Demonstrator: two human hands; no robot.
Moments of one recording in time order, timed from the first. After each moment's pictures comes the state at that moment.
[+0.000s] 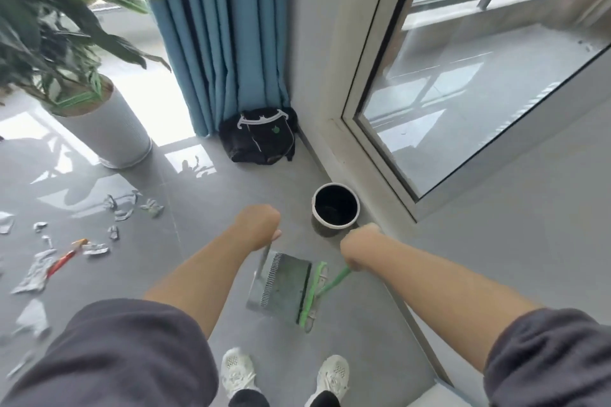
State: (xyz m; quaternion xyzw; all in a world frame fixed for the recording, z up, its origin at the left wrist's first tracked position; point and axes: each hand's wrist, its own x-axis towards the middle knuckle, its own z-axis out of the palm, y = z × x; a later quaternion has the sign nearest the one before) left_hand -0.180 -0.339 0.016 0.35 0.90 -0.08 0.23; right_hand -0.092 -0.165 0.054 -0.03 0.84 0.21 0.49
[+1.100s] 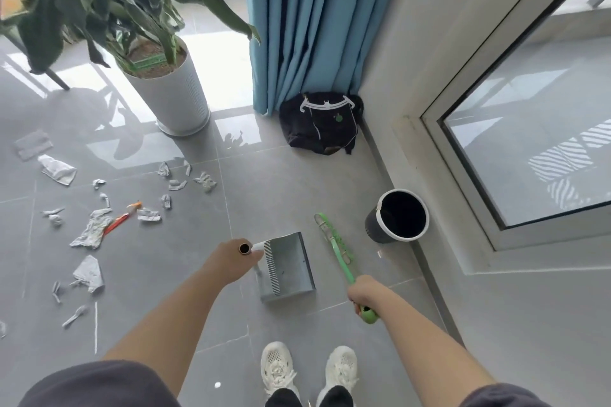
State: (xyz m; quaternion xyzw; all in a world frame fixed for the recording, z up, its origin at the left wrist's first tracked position) left_hand -0.227 -0.577 -0.101 -0.09 0.88 0.29 0.37; right_hand -0.144 -0.315 -0.101 0.38 0.73 -0.28 0.49
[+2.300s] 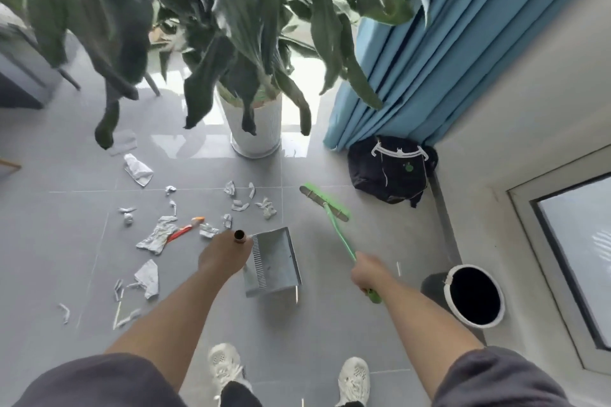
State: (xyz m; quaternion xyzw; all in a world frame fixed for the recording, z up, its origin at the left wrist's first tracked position) left_hand -0.376 -0.767 -0.066 -0.25 0.89 0.26 0.27; right_hand -0.373 -0.492 -0.073 0.14 0.87 -0.11 0.45
